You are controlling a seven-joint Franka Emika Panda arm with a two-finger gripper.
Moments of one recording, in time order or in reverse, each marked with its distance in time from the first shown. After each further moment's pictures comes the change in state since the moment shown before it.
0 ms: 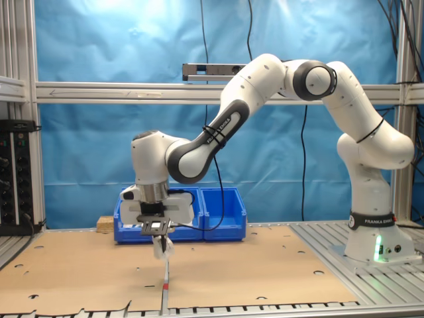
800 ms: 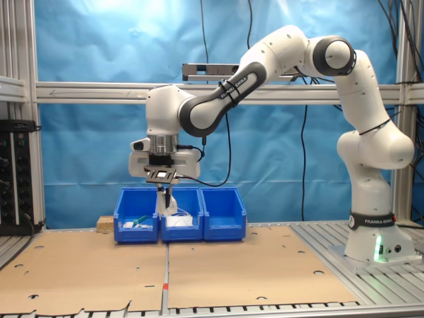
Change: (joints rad) arm 0.002 -0.292 -0.043 -0.145 -0.002 -0.027 0.000
